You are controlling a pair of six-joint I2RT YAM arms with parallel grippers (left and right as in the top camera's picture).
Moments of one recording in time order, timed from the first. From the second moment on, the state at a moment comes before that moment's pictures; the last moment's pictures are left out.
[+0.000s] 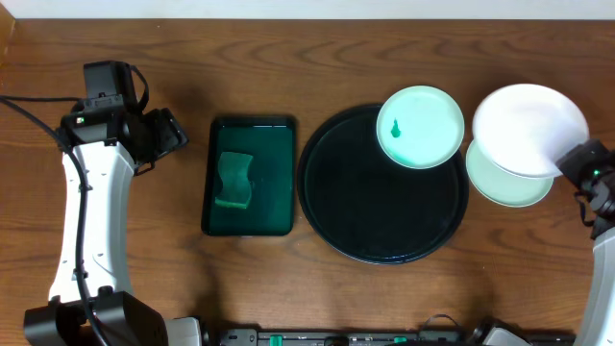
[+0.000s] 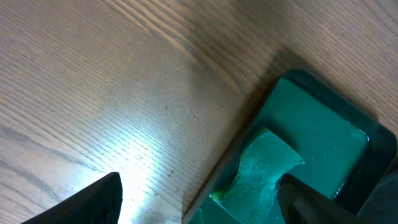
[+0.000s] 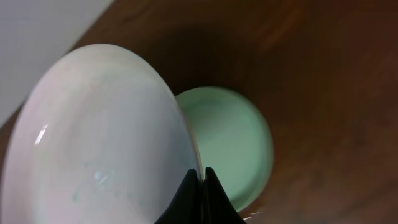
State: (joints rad) left arm 0.19 1.52 1.36 -1.01 -0.02 -0.38; right arm -0.51 1.21 1.04 -0.65 -0.14 0.40
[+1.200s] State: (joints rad) left arm 0.19 1.52 1.36 -1.01 -0.02 -0.38; right arm -0.52 1.64 0.99 -0.55 0.04 0.46
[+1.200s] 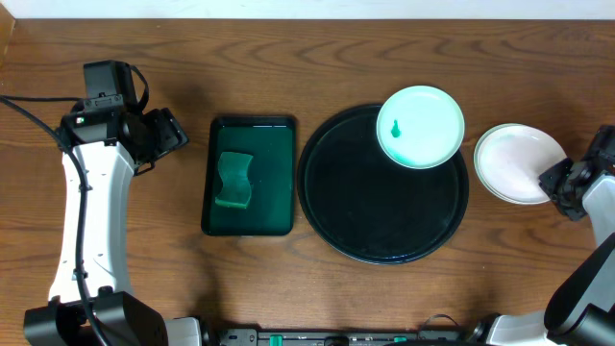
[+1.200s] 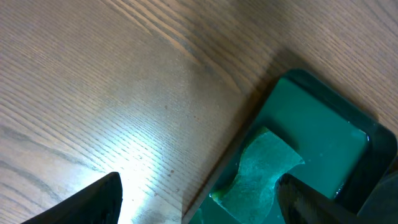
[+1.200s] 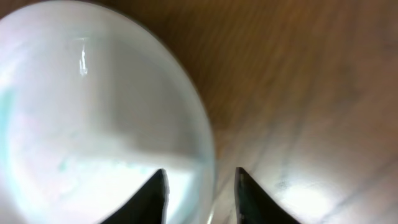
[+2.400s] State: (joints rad) left arm 0.19 1.52 1.36 -1.01 -0.02 -0.38; right arm -0.03 1.75 1.32 -0.65 -0.09 -0.22
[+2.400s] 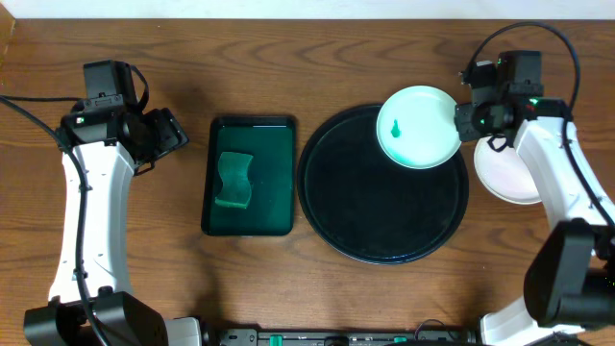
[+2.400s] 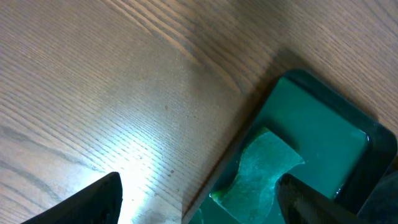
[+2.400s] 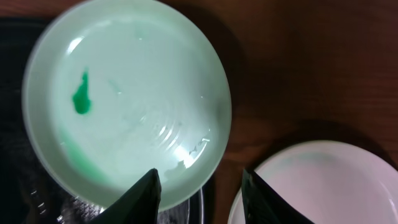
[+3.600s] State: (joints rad) left arm 0.19 1.52 1.36 -1.01 -0.02 -0.38; right arm -0.02 1.92 1.32 -0.55 -0.04 -0.13
